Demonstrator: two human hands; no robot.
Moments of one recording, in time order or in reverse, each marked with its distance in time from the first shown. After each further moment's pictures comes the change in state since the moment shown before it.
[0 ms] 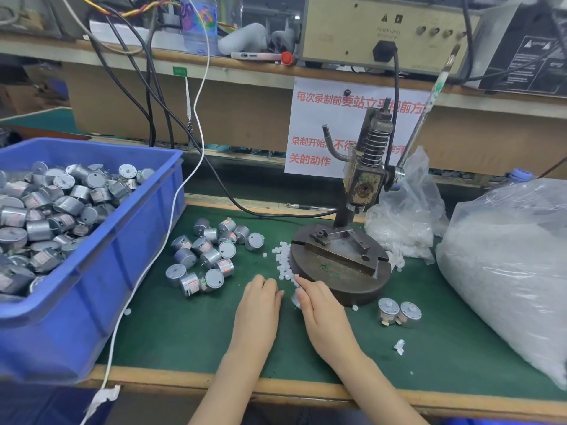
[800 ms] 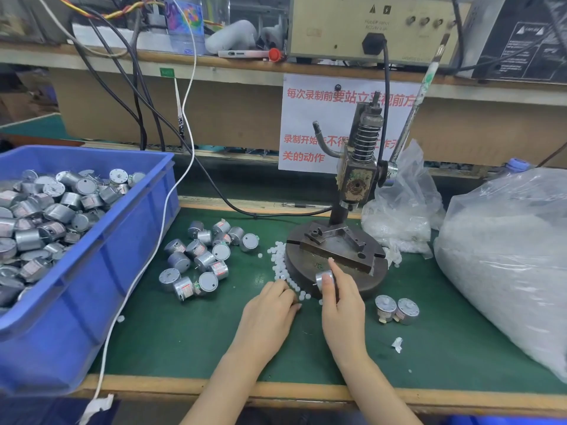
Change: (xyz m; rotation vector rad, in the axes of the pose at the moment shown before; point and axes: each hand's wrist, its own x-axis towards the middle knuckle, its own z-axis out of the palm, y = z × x) left_hand -0.002 0.007 0.005 0.125 -0.079 0.313; right_hand 0.001 0.005 -0.010 0.271 0.438 0.157
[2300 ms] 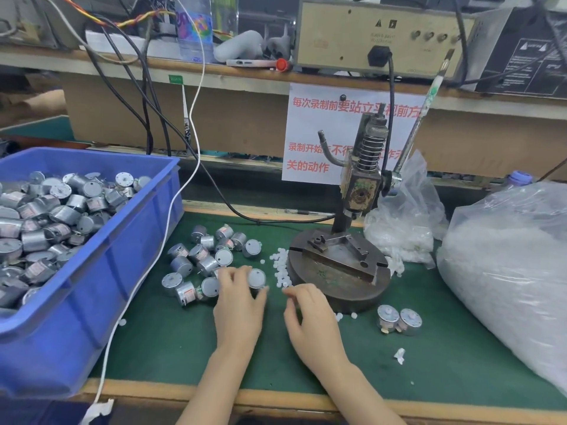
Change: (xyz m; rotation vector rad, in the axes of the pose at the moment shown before) left_hand 0.007 -0.018 -0.017 -0.243 0.277 -0.562; right_hand -0.010 -0.016 0.020 -0.255 -0.228 -0.341
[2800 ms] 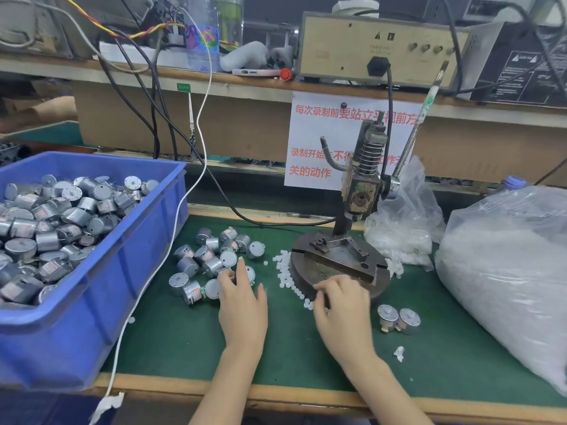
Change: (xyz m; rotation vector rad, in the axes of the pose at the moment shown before) left_hand -0.005 0.005 0.000 0.012 0.060 -0.095; right_hand 0.004 0.006 -0.032 -0.319 0.218 0.012
